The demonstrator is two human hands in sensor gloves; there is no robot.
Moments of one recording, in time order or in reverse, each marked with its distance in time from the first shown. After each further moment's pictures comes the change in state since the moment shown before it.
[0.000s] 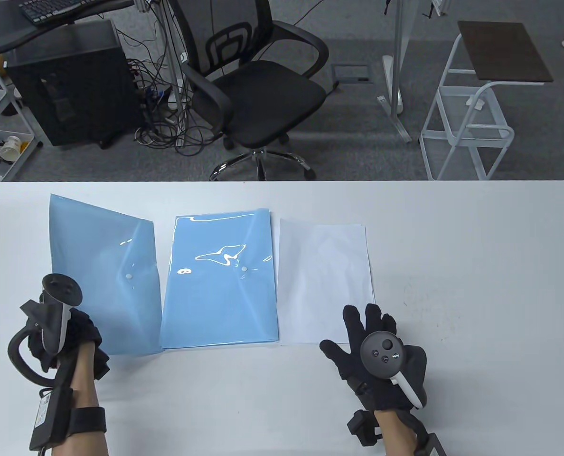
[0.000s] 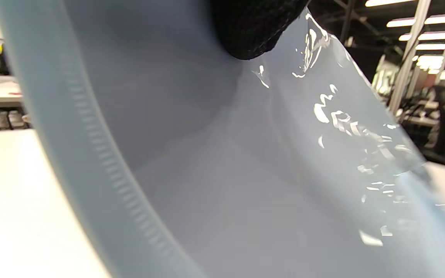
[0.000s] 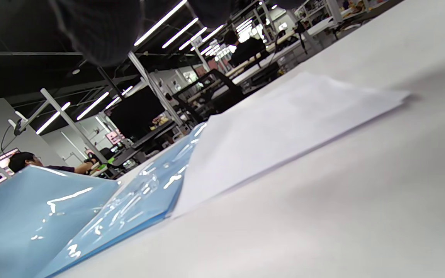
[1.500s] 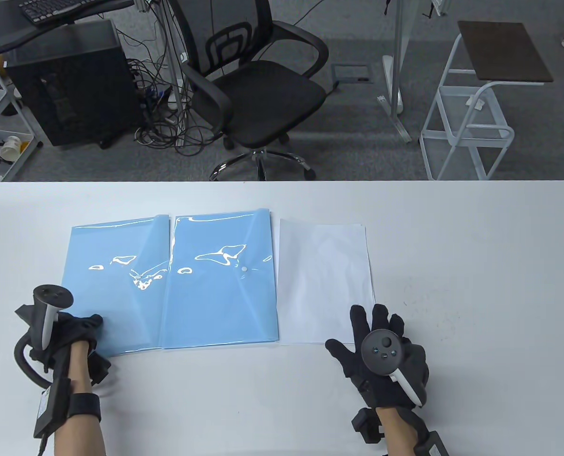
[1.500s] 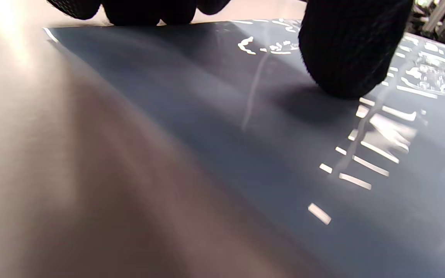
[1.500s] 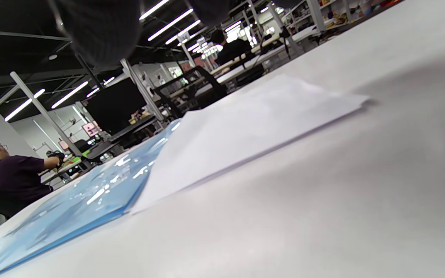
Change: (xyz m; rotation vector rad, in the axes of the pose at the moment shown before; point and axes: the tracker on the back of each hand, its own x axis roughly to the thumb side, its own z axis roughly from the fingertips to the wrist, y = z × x) left_hand -0.030 -0.109 -0.071 -0.429 0.074 0.100; right_hand -0.009 0.002 -0.005 -0.005 0.061 0.082
